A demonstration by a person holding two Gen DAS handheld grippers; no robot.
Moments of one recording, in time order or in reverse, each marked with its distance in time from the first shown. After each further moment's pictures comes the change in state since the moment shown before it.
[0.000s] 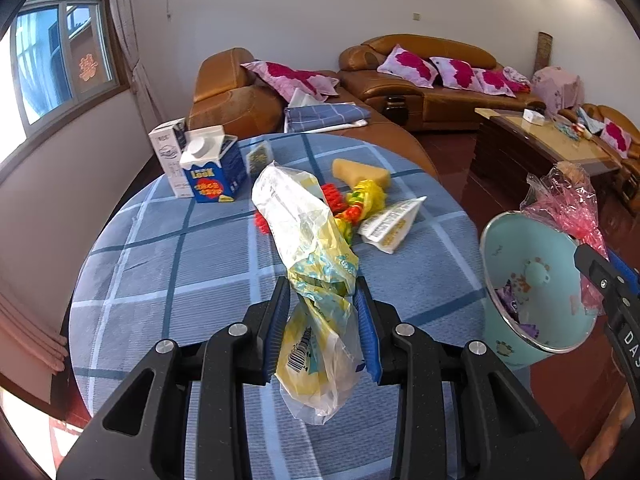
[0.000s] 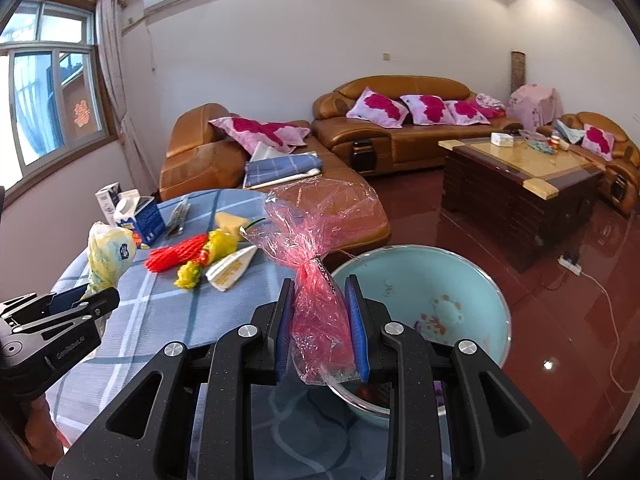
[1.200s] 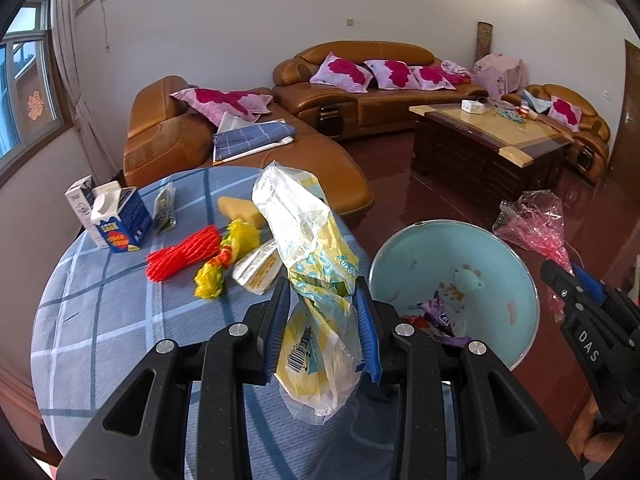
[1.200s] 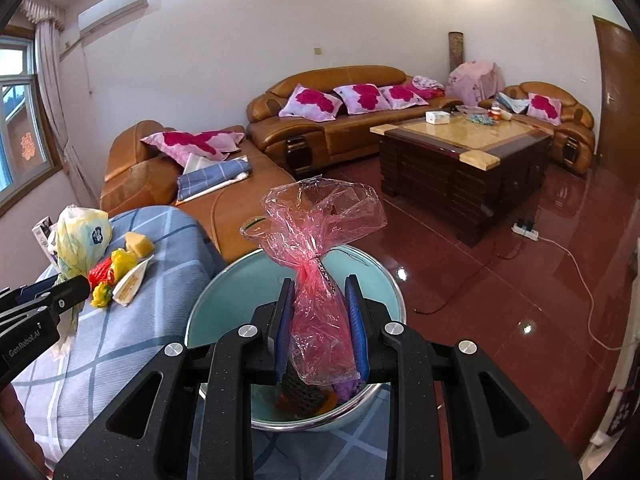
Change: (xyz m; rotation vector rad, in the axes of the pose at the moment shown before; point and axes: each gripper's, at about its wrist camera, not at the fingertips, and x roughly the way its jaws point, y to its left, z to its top) left arm -0.002 -0.104 0.022 0.133 -0.049 -0.169; right arm 0.006 -0.099 -0.011 0.139 0.004 -0.174
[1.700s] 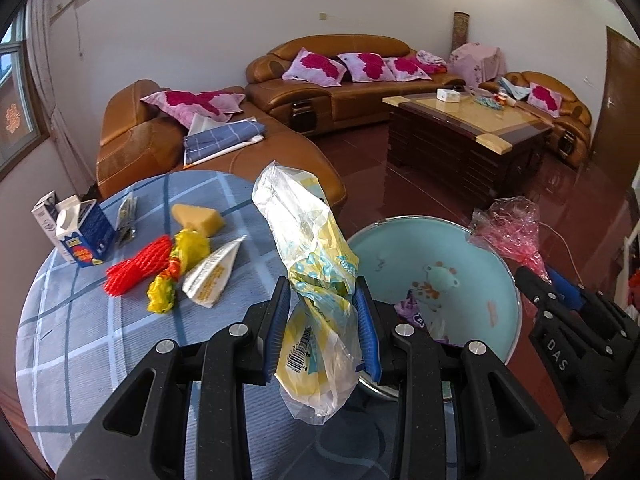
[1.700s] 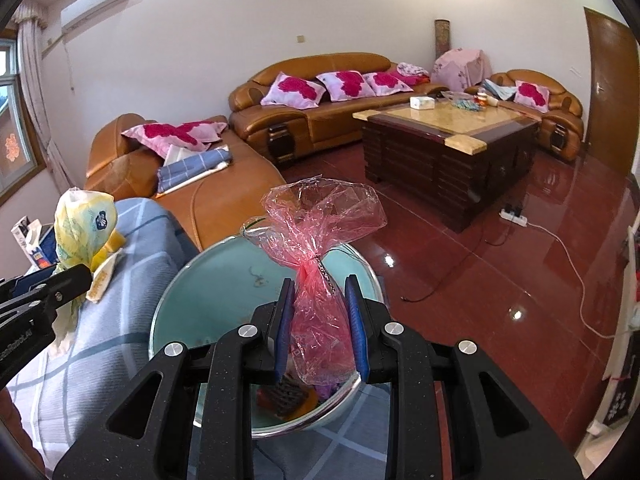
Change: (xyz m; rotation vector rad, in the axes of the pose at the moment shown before) left arm 0.023 -0.038 0.007 0.059 0.020 -0.067; right arm 0.029 -0.007 -0.002 0.028 0.048 -0.059
